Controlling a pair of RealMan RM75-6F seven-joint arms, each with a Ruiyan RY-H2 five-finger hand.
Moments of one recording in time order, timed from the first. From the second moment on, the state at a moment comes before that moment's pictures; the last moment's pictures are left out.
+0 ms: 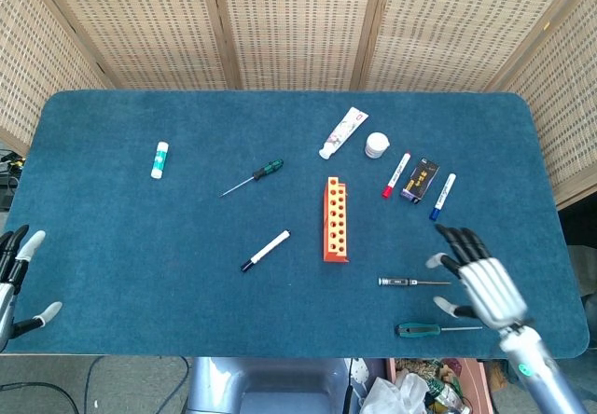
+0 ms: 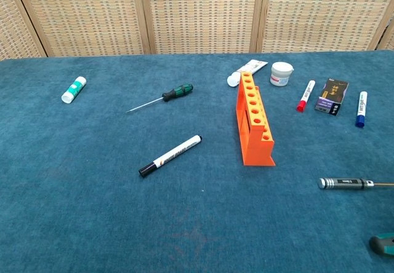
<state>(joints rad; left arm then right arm) -0.01 -1.04 -0.01 -1.76 1.63 1.63 0.14 0.25 -1.12 0.08 -1.71 -1.68 1.28 0.02</state>
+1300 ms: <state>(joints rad) -0.03 -1.03 -0.03 -1.77 1.57 1.58 0.13 0.45 -1.49 0.09 -1.53 -1.24 0.98 -0.41</state>
